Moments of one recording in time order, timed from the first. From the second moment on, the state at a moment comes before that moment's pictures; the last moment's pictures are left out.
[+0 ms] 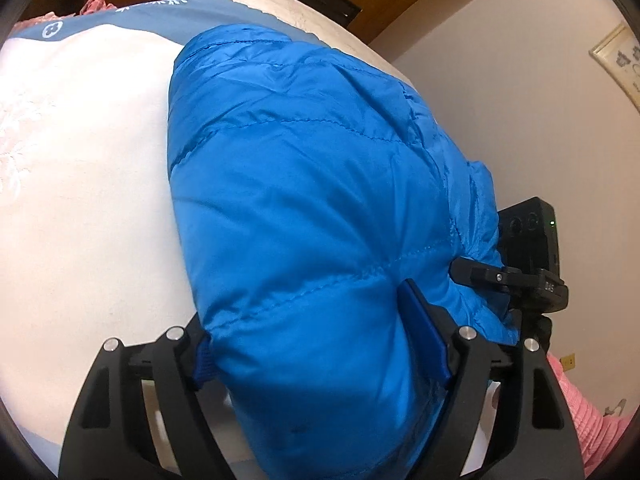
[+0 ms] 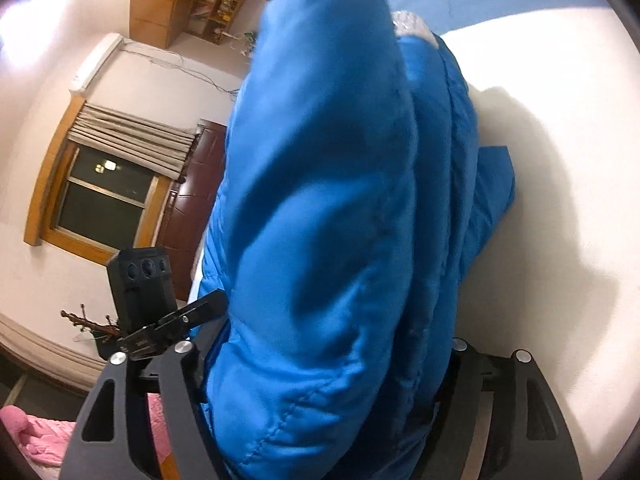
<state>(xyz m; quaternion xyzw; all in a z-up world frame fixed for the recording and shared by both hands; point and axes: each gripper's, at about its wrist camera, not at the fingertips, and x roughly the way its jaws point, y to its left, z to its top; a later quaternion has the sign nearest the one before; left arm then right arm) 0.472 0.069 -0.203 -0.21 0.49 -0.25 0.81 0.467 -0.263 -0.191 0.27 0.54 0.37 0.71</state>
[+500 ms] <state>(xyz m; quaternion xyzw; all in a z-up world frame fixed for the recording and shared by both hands) 0.408 0.070 -0.155 -0.15 0.49 -0.20 0.84 0.365 -0.283 -0.125 0.19 0.53 0.31 0.77</state>
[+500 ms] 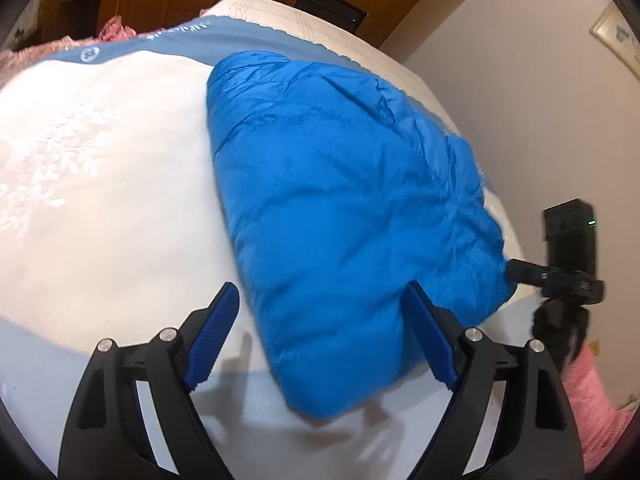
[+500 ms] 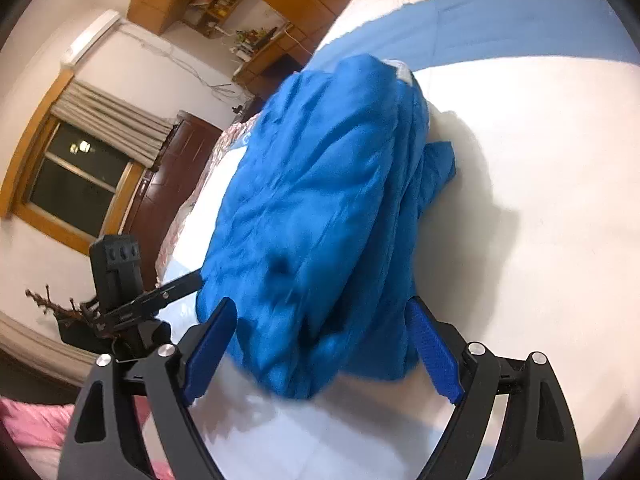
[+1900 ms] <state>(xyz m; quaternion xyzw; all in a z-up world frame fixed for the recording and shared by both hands) 0.289 0.012 -0.037 -0.05 0.49 -0.01 0.87 0.260 -0.222 -0.022 0.00 0.53 0.10 0.84</state>
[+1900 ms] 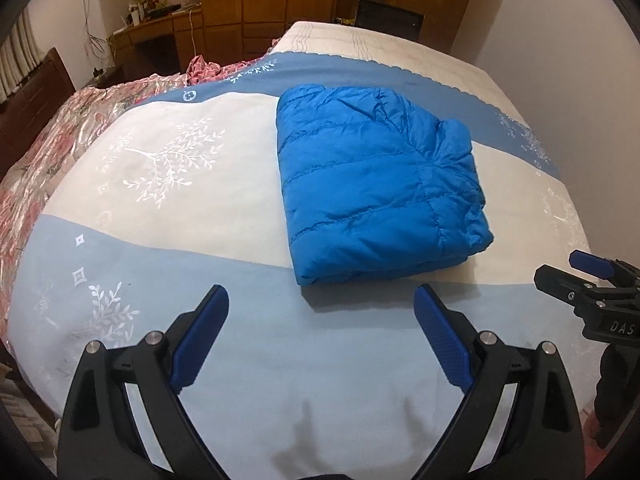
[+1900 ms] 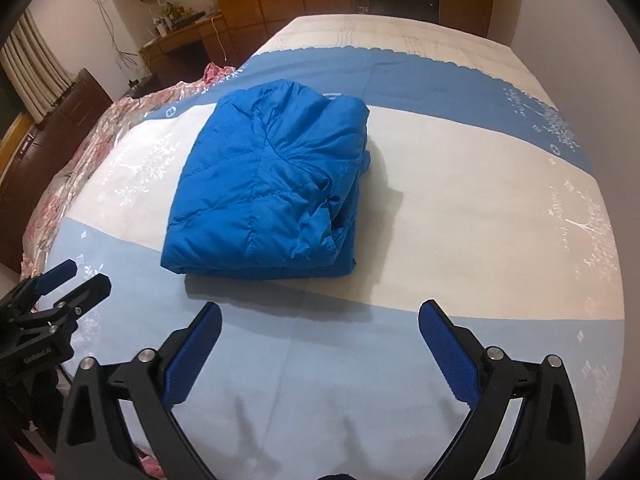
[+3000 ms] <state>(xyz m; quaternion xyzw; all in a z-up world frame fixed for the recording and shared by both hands) 0.266 0.008 -0.013 -0.03 0.48 0.00 0.88 0.240 -0.220 -0.001 -0.01 0.52 0.08 0.85</state>
